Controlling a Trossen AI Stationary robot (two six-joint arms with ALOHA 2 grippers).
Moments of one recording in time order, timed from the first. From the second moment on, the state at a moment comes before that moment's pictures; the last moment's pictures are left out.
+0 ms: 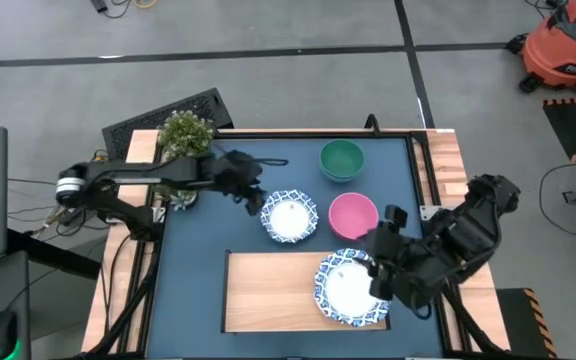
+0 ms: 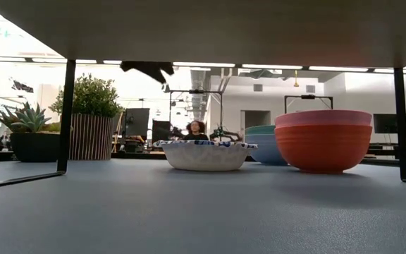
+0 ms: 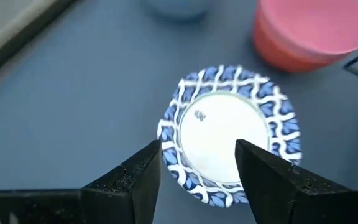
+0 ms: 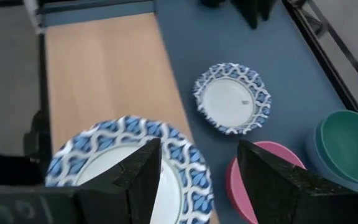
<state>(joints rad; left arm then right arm) 0.20 1.37 1.07 -0.48 -0.12 -0.36 0.72 1.66 2.08 -1.56 0.65 0.82</state>
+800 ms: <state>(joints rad) 0.27 1.84 1.17 -0.45 -0.08 -0.29 0.66 1.66 2.08 -1.56 0.63 0.84</state>
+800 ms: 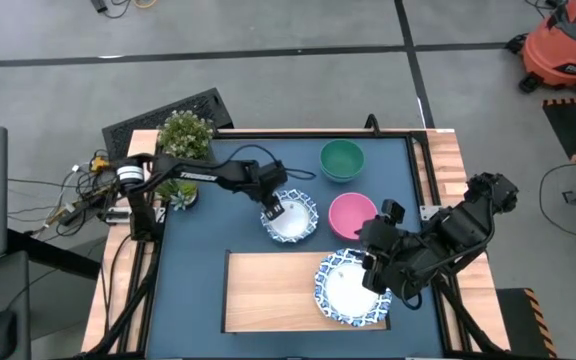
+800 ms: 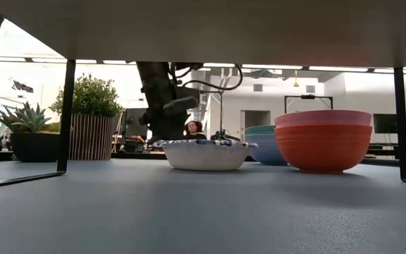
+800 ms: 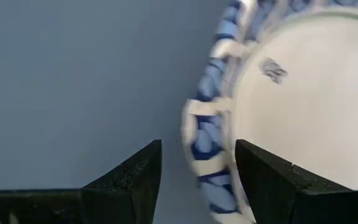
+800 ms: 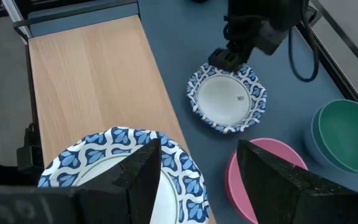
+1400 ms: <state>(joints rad) 0.27 1.83 1.17 -0.47 0.00 -0.29 0.65 1.66 2.08 -1.56 0.63 0.84</state>
